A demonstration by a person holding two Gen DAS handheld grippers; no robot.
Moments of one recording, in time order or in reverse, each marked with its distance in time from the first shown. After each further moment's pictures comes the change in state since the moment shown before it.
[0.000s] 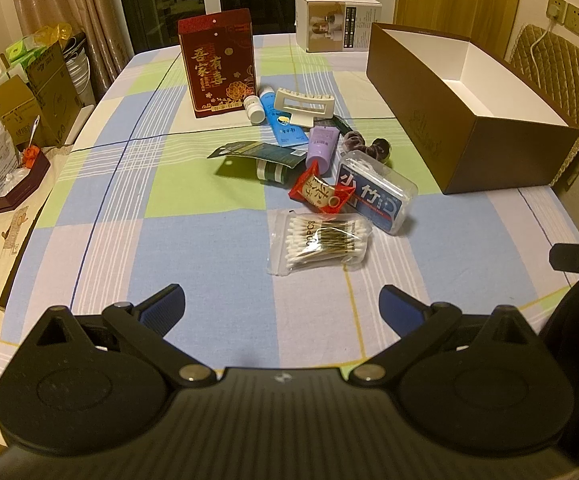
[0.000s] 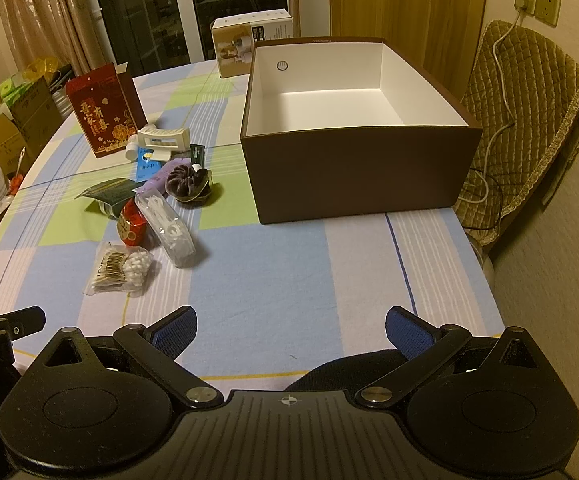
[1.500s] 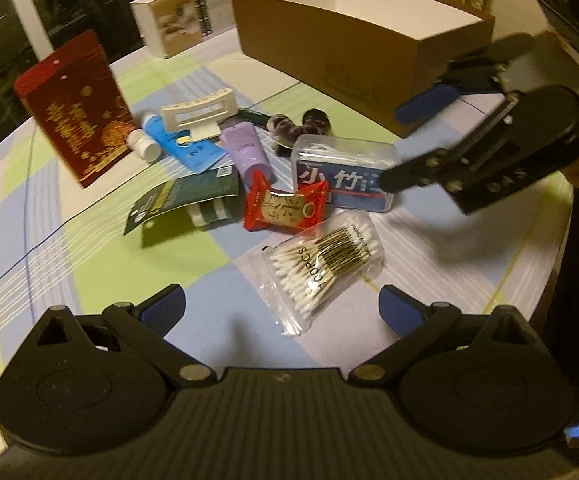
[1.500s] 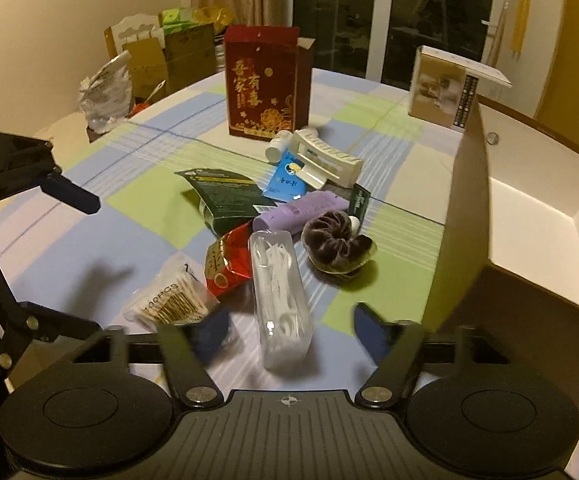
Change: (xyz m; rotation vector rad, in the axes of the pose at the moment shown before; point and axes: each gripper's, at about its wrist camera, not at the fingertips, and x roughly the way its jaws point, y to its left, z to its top) left arm 0.094 0.026 0.039 0.519 0.019 -0.274; right arm 0.130 0.082 0.046 -0.512 -0.059 0.306
